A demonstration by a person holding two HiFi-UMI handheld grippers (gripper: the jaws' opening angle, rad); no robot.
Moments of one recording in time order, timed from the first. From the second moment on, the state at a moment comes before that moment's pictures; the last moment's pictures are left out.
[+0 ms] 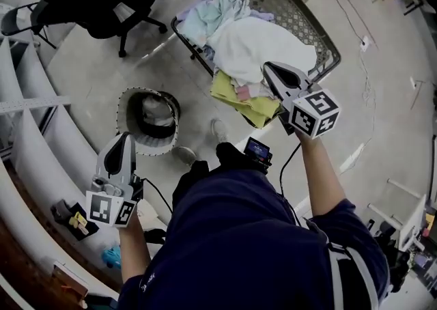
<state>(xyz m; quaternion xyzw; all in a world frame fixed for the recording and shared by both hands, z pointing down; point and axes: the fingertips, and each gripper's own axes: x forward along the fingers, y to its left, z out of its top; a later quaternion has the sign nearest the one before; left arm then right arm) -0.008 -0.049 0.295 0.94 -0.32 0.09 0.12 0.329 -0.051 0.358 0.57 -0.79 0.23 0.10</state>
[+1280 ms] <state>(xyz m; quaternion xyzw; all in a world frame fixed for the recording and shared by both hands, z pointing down) -0.049 0.026 0.211 0.92 -0.39 0.02 0.04 0.102 -0.015 0.222 0.31 -0.94 0.12 0.04</state>
